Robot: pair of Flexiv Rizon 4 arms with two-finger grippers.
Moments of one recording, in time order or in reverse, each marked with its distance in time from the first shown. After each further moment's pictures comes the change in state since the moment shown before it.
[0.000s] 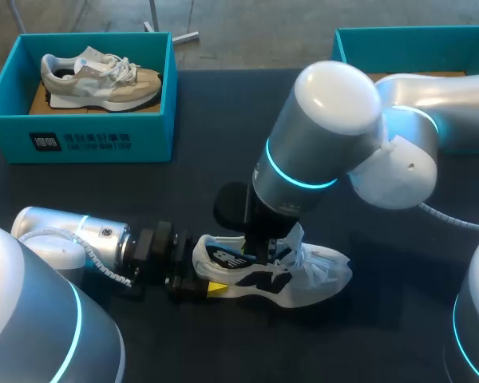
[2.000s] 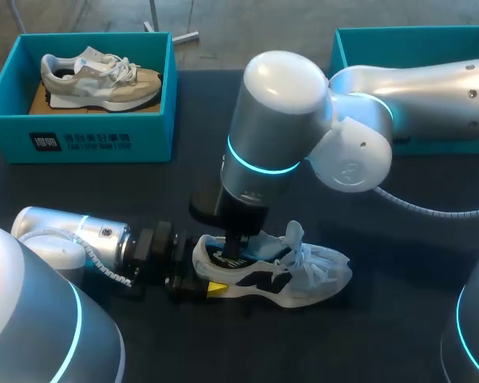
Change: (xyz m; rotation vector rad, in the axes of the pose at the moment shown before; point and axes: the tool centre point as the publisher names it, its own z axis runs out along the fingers) left arm 0.000 0.000 0.000 0.000 0.000 0.000; right arm 0.001 0.026 0.026 0.066 0.085 0.115
